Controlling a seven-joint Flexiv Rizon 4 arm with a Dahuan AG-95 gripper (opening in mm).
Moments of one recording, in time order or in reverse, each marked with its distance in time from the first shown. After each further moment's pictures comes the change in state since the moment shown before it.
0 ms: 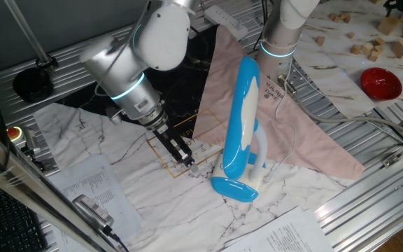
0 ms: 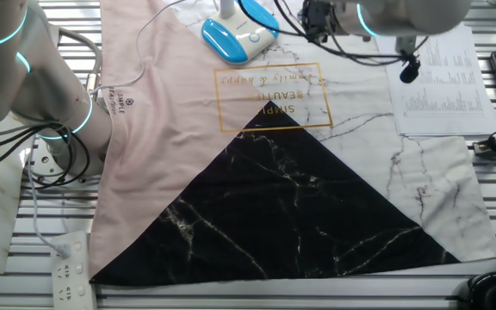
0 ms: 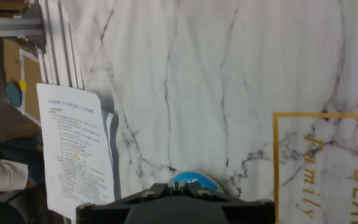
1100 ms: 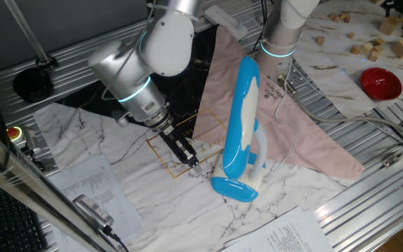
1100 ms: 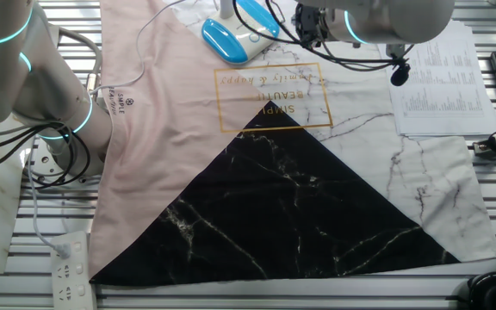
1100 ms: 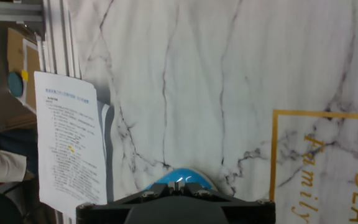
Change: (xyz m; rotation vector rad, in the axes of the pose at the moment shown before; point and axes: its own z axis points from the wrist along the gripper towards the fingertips) arm 0.005 -0.017 0.021 0.018 -0.003 -0.064
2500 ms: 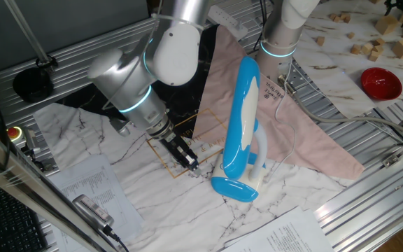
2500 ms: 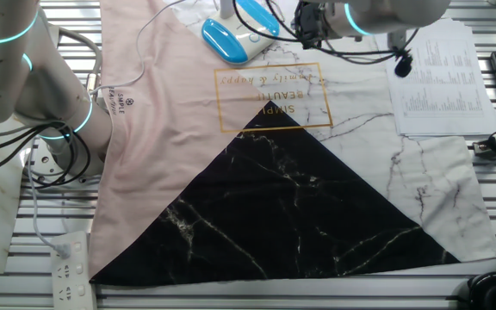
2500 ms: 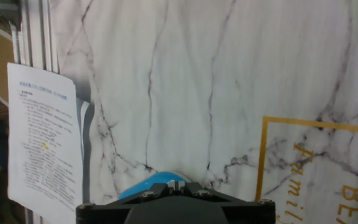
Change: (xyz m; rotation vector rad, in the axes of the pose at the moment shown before) arm -0.002 -0.004 0.006 0.082 0.047 -0.067
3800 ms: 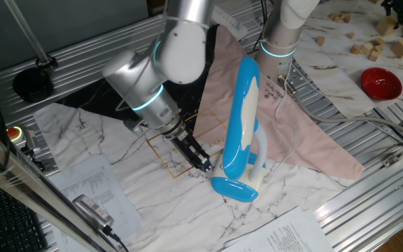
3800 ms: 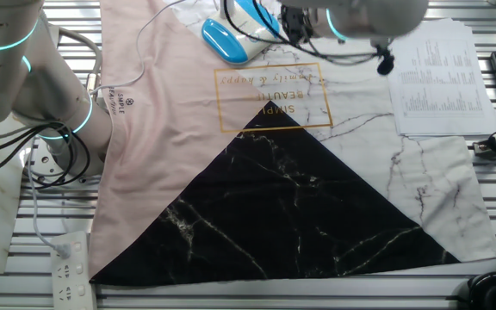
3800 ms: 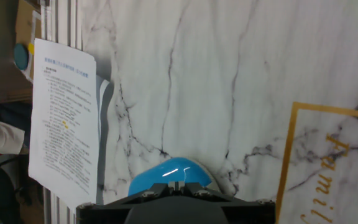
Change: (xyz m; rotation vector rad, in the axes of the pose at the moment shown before) arm 0.023 0.025 0.026 -0.081 -0.026 -0.005
